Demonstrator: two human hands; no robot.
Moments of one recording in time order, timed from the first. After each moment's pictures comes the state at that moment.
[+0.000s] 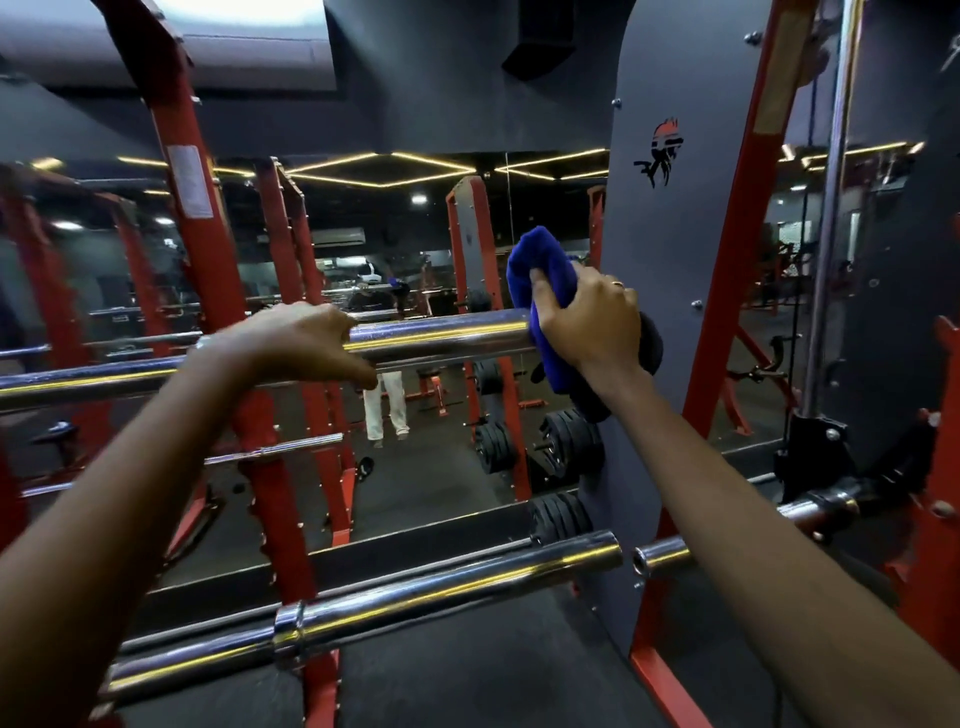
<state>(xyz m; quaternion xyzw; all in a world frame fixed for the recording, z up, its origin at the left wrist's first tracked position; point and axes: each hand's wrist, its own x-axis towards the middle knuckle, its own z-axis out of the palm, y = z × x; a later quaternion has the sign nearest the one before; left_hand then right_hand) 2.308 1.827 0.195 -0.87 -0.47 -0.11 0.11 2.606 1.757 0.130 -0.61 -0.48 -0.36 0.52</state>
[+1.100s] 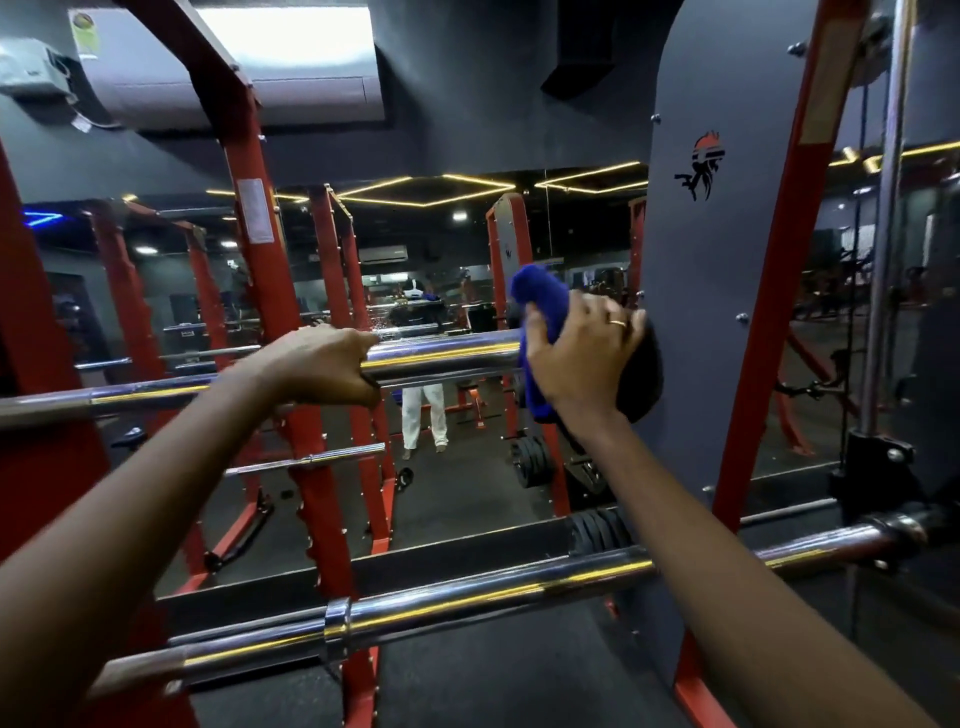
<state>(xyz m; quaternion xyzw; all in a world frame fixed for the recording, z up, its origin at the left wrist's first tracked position) 2.274 1.833 0.189 -0.89 -0.42 -0.11 0.17 2.548 1.772 0.112 -0.65 -0.42 -0.34 0.53</state>
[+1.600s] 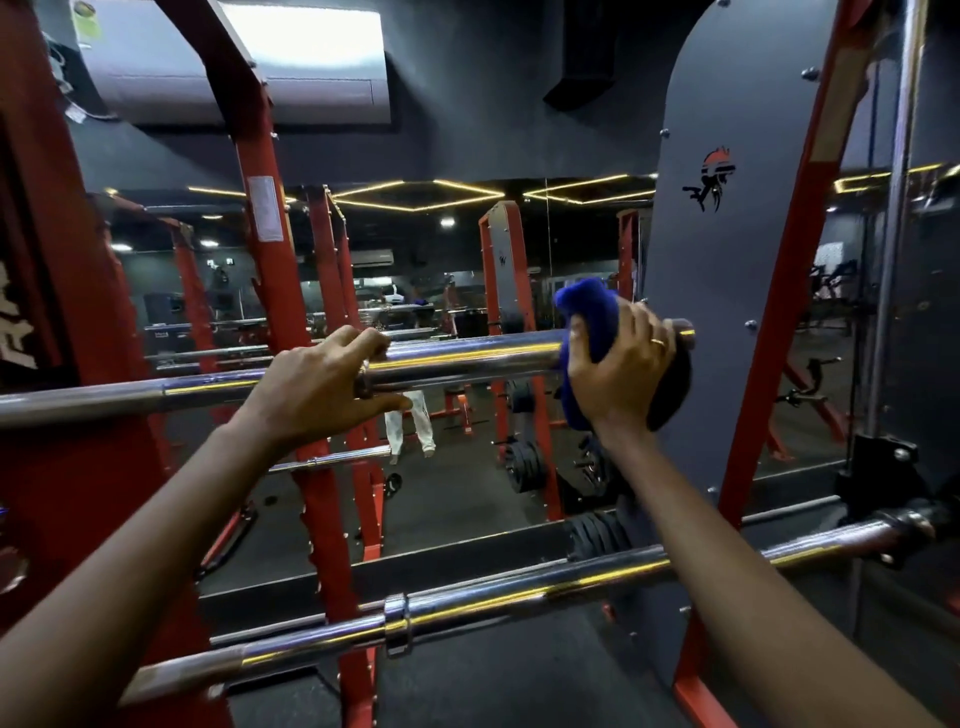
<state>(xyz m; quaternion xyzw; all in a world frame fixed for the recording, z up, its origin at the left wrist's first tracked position) 2.190 1.864 0.143 -0.86 -0.24 -0.33 0.32 2.519 1.792 0.091 -0.58 -0.38 -0.39 0.61</state>
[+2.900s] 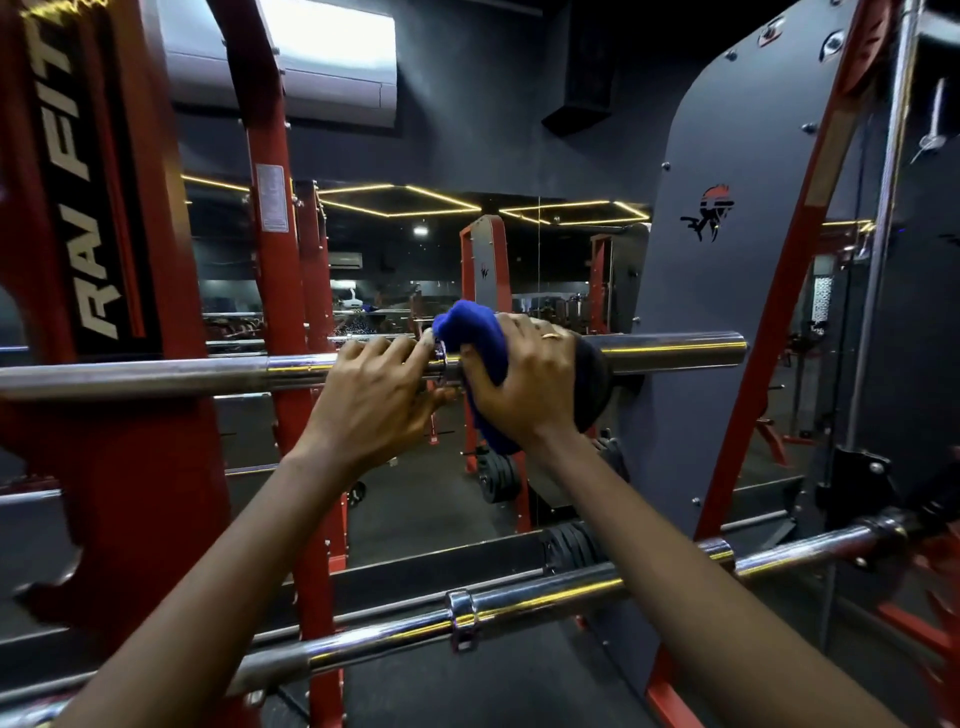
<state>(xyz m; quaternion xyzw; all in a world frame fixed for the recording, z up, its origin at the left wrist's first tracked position) 2.151 1.879 0.110 -0.80 -0.27 -0.39 0.37 2.342 1.819 0.105 -0.53 -0.54 -0.43 0.50</state>
